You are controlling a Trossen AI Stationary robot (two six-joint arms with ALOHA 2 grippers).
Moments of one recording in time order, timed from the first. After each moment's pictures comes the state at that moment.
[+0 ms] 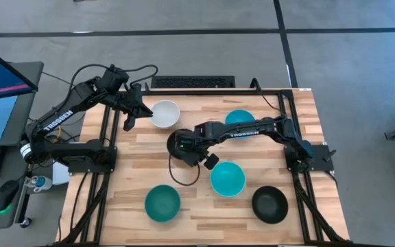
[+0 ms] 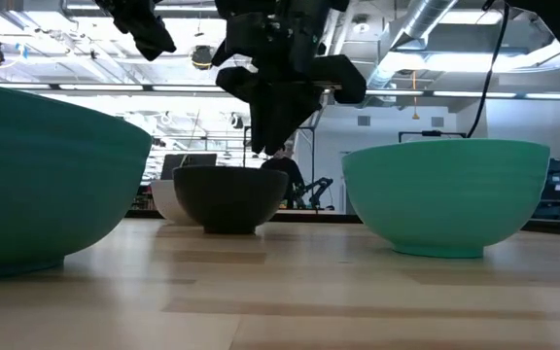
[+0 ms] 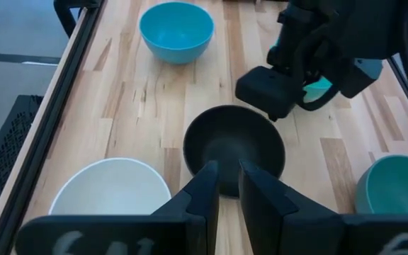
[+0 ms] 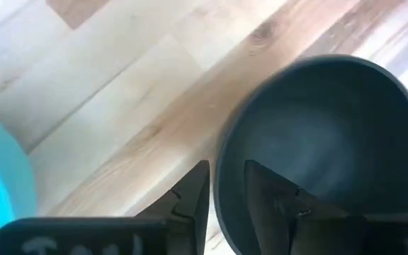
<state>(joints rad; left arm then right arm) 0.71 1.04 1.18 -0.95 0.56 0.45 0.04 2.17 1.94 -1.04 -0.03 -0.91</state>
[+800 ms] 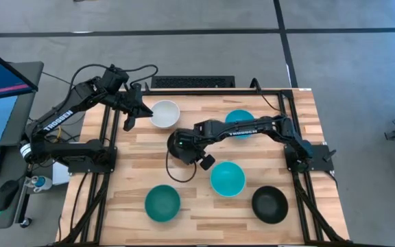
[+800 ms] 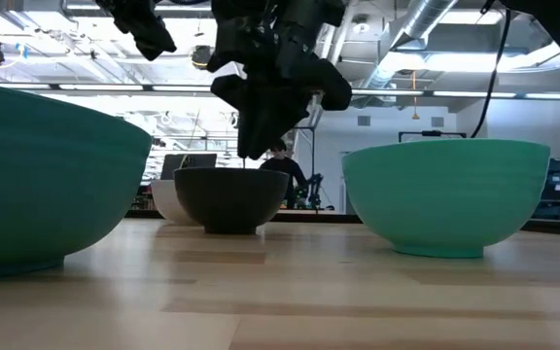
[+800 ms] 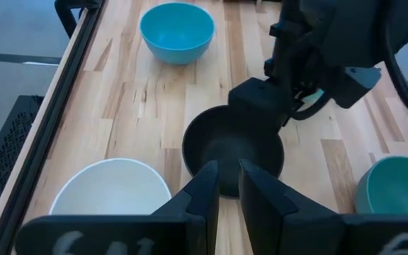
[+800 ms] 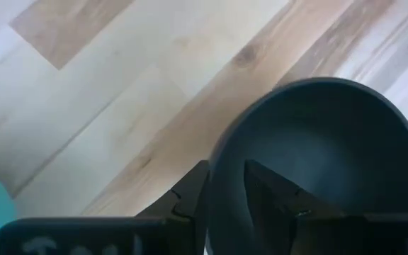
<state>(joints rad) 0.71 1.04 1.18 -0.95 0.56 0.44 0.02 2.18 1.91 -0.94 -0.10 -0.84</state>
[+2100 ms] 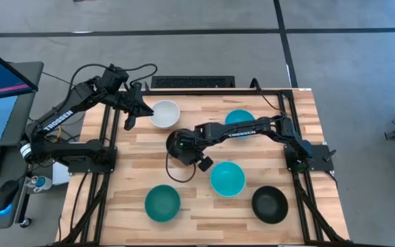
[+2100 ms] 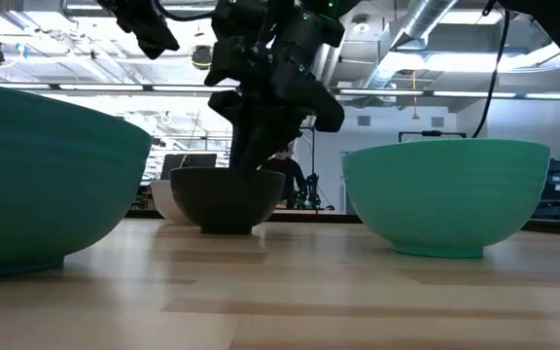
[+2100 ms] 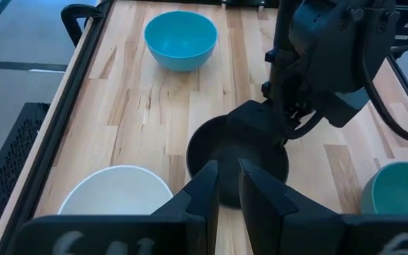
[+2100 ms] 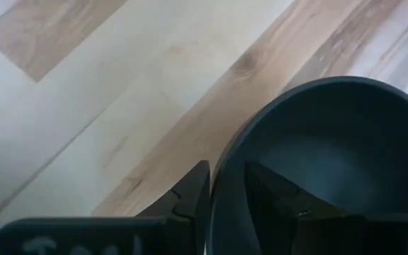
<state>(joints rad) 0.71 1.04 1.18 -0.92 0.56 0.44 0.01 2.18 1.81 -0.79 -0.13 -0.82</state>
